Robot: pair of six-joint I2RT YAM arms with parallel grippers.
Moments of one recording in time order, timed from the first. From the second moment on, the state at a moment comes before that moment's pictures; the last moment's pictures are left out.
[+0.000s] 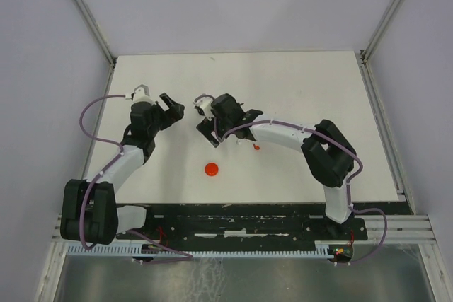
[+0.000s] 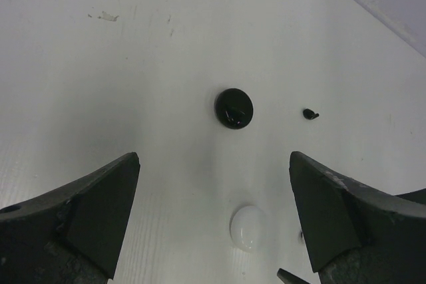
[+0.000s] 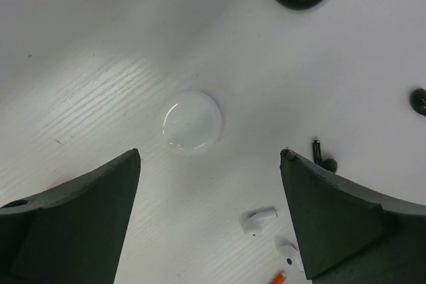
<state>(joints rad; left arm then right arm) -0.11 1.25 0.61 0.26 0.02 -0.59 0.85 1.95 1.42 -0.22 0.03 -0.09</state>
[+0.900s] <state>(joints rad) -0.15 1.22 0.58 0.23 0.02 -0.59 0.88 2.10 1.46 -0.24 -0.07 -0.19</state>
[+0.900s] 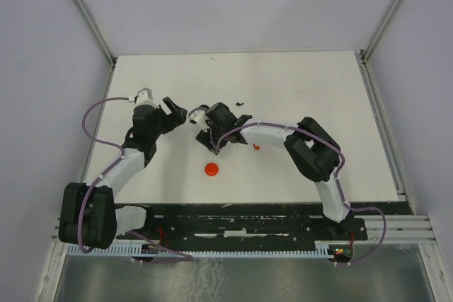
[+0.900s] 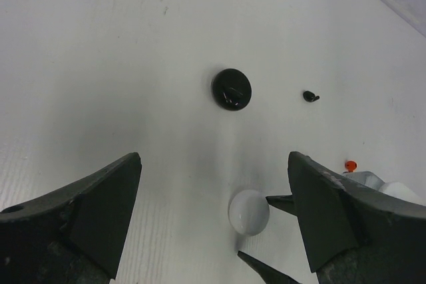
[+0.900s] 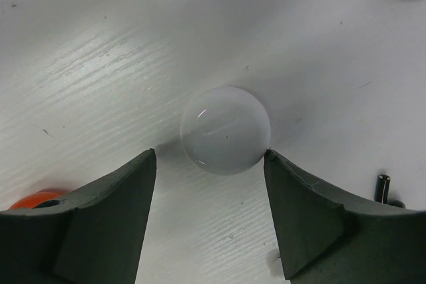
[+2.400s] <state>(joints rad) -0.27 1.32 0.51 0.59 0.39 -0.85 0.69 1.68 1.20 0.03 -0.21 0.13</state>
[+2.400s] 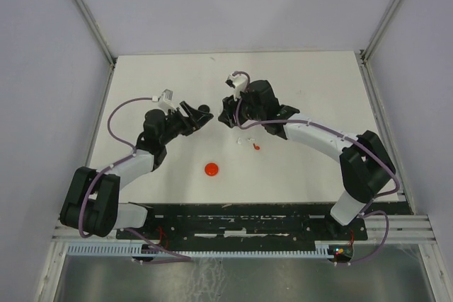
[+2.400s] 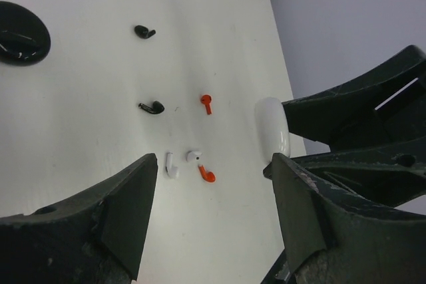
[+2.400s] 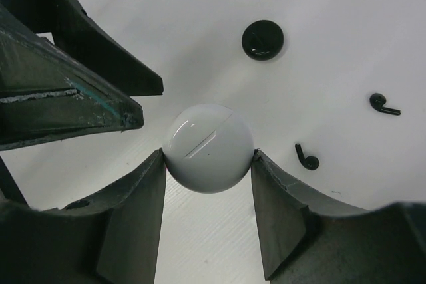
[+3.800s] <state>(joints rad) -0.34 1.34 0.53 0.61 0.53 -0.94 0.70 1.63 1.10 -0.01 -0.30 0.20</state>
